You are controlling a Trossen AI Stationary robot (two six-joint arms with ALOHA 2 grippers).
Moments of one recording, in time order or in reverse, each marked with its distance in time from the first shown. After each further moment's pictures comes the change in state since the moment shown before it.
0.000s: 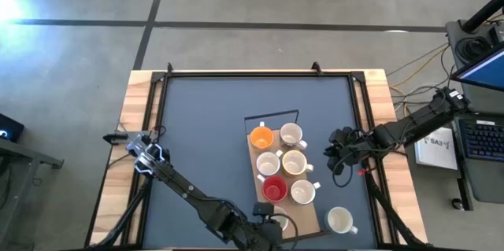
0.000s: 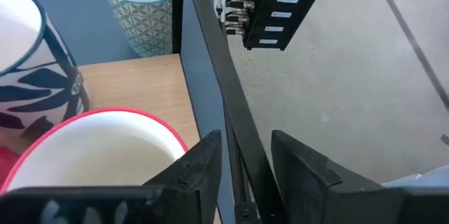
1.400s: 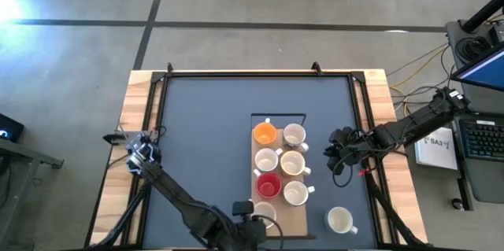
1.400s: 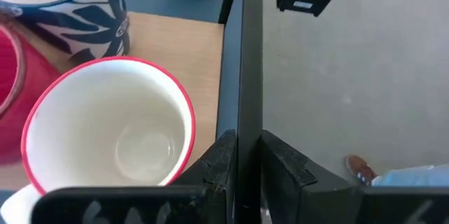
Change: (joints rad) left arm -0.075 -0.058 0.015 -0.284 -0.070 -0.226; right arm 0.000 0.000 0.000 0.000 0.000 0.000
